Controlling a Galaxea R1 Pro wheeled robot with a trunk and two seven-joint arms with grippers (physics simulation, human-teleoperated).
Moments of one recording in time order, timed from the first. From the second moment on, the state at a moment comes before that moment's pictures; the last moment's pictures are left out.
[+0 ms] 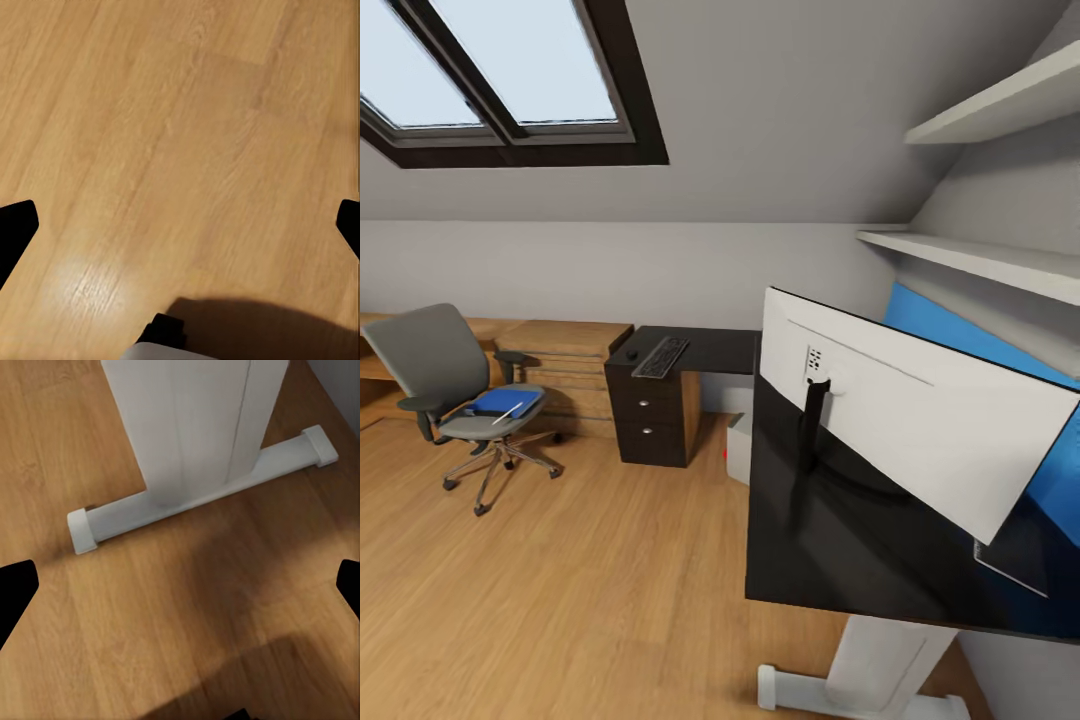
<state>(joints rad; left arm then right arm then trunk) -0.12 -0.05 -0.39 -0.50 0.43 -0.14 0.46 -0.15 0.01 0.04 -0.23 -0.47 -0.50 -0.09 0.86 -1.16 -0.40</state>
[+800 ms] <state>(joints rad) -0.12 -0.05 -0.40 -0.50 0.43 -0.15 0.46 -0.15 0.01 0.05 -0.23 -0.47 -0.50 -0.09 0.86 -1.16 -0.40</state>
